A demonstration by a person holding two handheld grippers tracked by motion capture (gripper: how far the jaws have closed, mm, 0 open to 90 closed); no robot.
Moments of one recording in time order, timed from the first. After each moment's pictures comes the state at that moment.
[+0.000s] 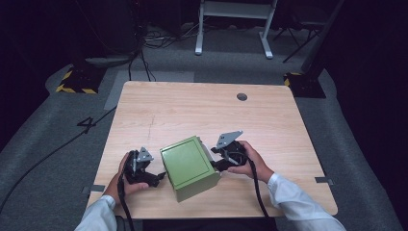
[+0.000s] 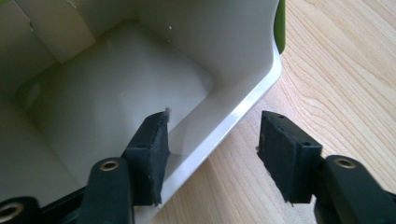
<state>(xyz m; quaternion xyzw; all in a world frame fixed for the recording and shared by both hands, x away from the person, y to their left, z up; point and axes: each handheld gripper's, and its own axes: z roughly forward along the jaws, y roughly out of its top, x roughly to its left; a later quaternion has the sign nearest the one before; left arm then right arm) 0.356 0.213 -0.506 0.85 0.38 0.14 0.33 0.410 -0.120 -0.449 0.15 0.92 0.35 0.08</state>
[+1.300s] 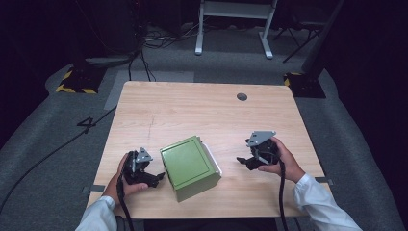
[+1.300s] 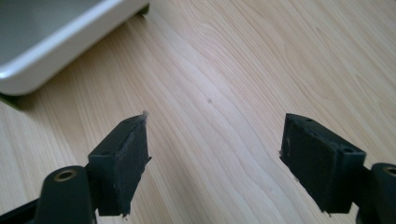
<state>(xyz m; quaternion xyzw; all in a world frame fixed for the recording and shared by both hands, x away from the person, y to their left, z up) 0.354 0.215 -0.506 0.85 0.38 0.14 0.33 0.406 -0.210 -0.430 0.19 0.92 0.30 0.17</state>
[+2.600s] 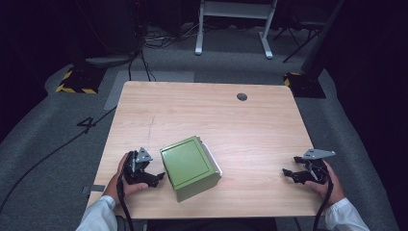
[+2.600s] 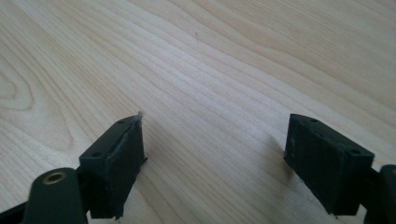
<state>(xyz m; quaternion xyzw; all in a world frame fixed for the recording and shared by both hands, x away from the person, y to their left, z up) 0.355 0.215 -0.506 0.85 0.38 0.14 0.33 0.380 -0.388 -0.497 0.38 0.85 0.34 0.16</state>
